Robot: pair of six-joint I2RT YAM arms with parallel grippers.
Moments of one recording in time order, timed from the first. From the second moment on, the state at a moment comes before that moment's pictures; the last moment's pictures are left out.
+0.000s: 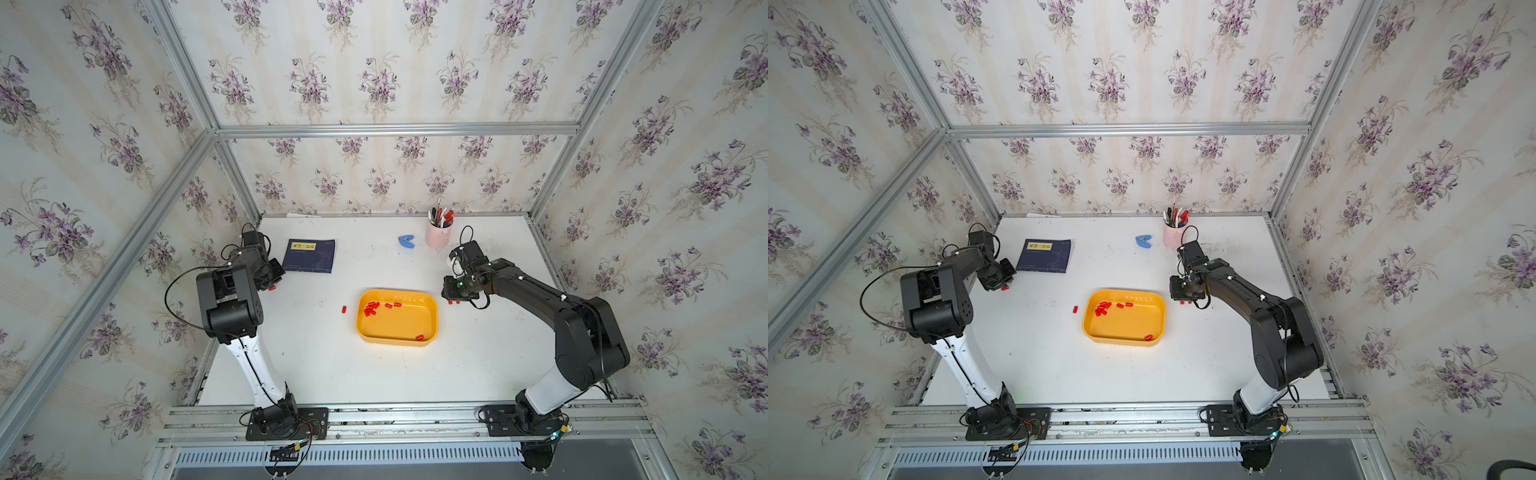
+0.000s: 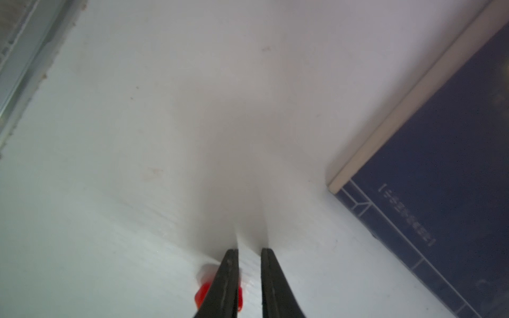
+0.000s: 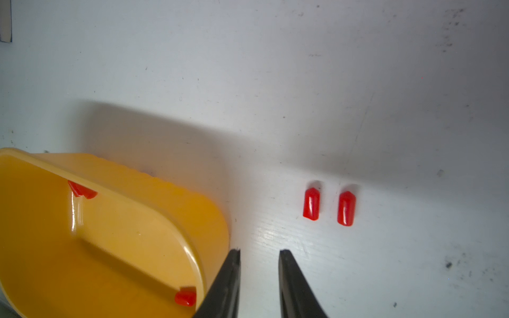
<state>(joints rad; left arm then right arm) 0.32 2.05 1.40 -0.62 0.02 -0.38 0.41 1.63 1.09 -0.63 -0.18 0.34</state>
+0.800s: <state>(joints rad) 0.29 1.80 1.31 -0.78 0.15 -0.50 0.41 1.61 1.08 -0.63 -0.15 0.33</state>
